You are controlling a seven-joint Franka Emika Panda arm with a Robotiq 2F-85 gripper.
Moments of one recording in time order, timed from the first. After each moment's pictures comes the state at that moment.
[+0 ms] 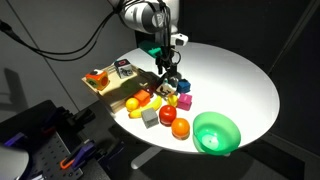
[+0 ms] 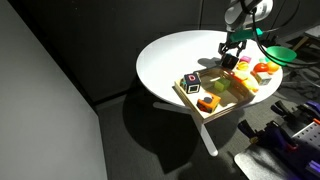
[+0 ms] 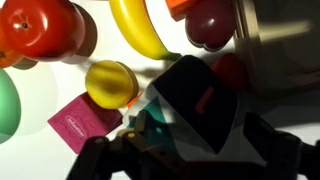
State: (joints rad) arm -0.03 0.62 -0.12 -1.84 0.00 2.36 0.24
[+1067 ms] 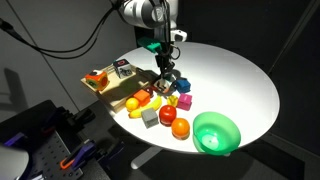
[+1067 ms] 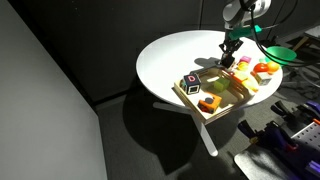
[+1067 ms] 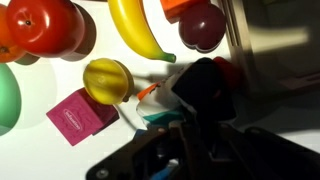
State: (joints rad) arm -0.01 0.61 -0.12 -1.82 -0.01 2.30 0.23
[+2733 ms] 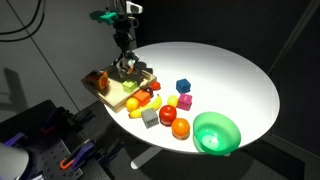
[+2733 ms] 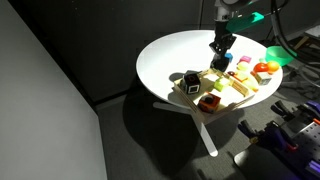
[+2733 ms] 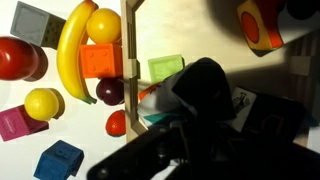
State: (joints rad) arm 0.12 0.25 0.02 -2.11 -0.06 2.21 0.22
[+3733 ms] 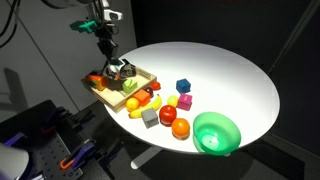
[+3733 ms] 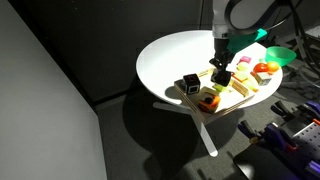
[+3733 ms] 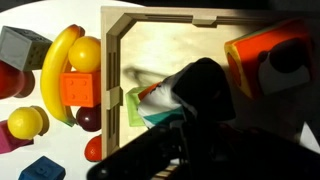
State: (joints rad) arm 0.20 0.17 0.07 -2.30 -0.16 2.32 0.36
